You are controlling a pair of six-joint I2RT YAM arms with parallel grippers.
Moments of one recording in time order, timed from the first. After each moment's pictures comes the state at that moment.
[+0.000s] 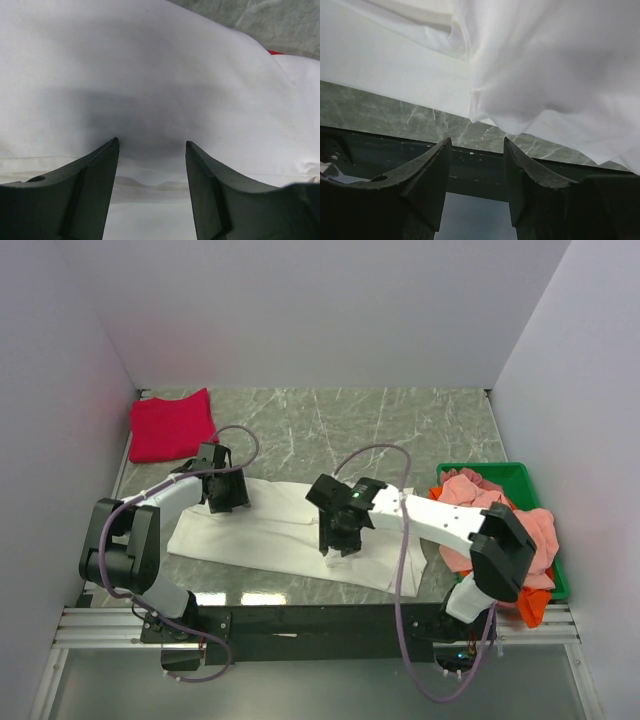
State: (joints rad) left arm -0.19 1.55 0.84 -0.36 0.08 -0.43; right arm 0.98 1.60 1.17 -0.91 0.04 0.96
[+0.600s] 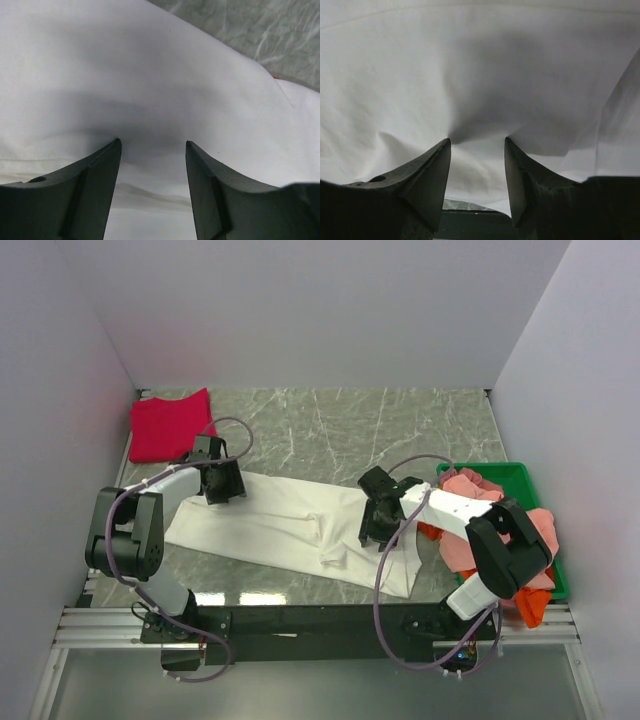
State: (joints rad) left arm -0.14 1.63 0.90 -0.32 0.06 -0.43; right arm 0.61 1.54 0.85 -0.69 0.02 0.86
